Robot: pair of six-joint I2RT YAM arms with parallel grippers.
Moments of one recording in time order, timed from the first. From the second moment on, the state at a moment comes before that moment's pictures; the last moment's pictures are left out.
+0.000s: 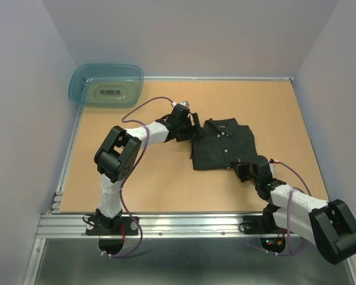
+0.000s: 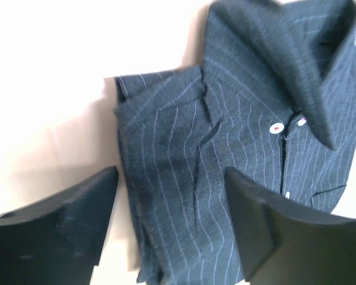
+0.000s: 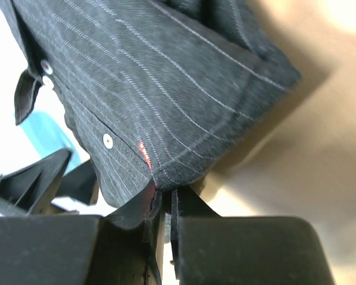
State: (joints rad) left arm -0.65 1.99 1.29 -0.08 0.10 -0.78; right arm 0.38 0.98 0.14 0.18 0.17 1.63
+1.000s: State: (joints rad) left arm -0.17 1.11 0.80 -0.08 -0.11 -0.50; right arm -0.07 1.86 0.86 0.39 0.18 1.61
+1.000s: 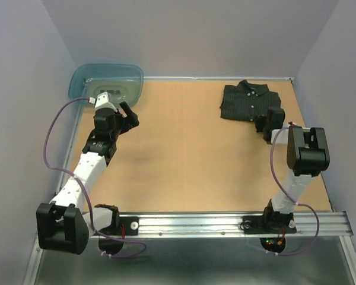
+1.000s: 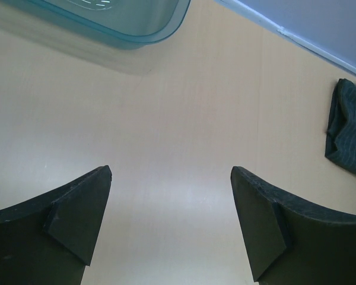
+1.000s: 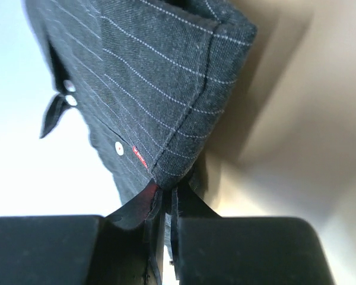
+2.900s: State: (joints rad) left arm -0.16 0.55 1.40 -0.70 -0.43 -0.37; right arm -0.09 0.77 1.51 -0.65 0.07 0.49
